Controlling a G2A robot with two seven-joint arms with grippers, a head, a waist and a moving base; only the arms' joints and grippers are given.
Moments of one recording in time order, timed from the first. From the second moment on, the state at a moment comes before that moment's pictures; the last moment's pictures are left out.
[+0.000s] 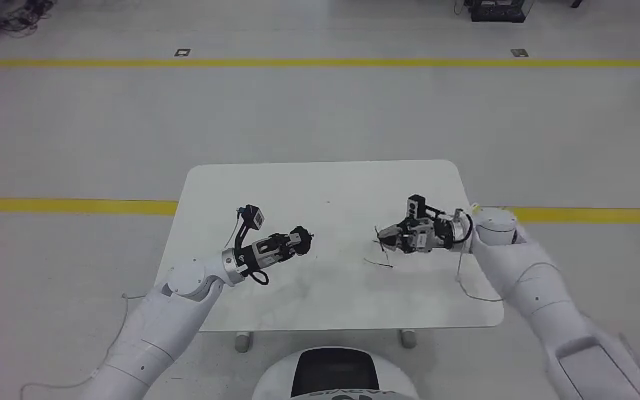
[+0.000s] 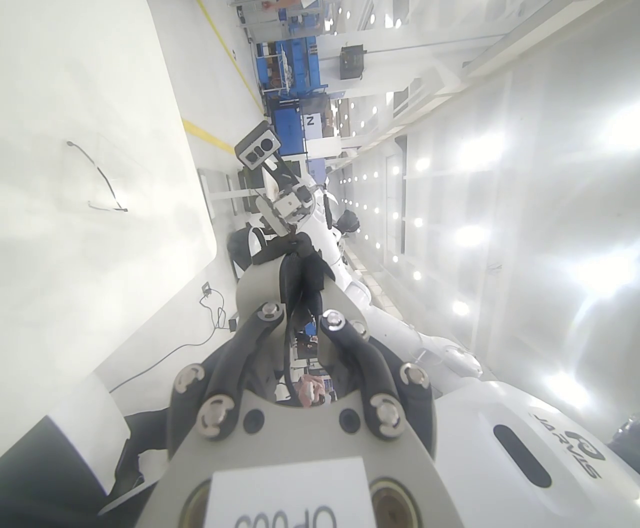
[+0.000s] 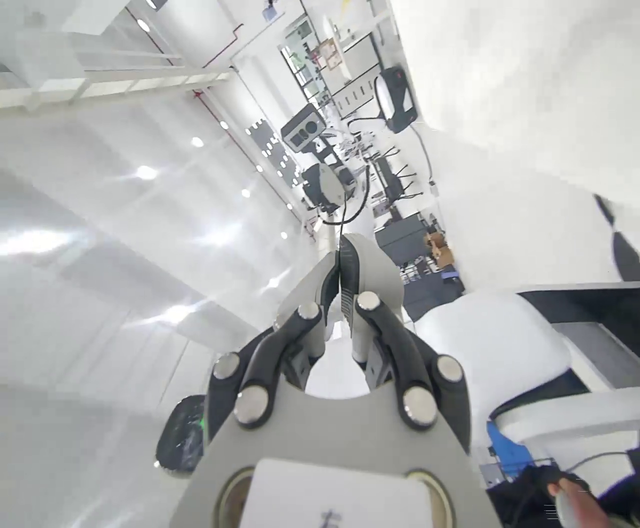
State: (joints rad) left arm 1.38 -1.05 -1.09 -1.41 -0.55 -0.34 -0.86; right arm -1.01 -1.07 0.97 -0.93 0.74 0.25 1.39
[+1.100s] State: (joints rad) left arm 1.38 -1.05 -1.09 -1.41 -0.55 -0.34 -0.86; right arm -0.87 -1.07 0.47 -0.69 1.52 0.34 1.39
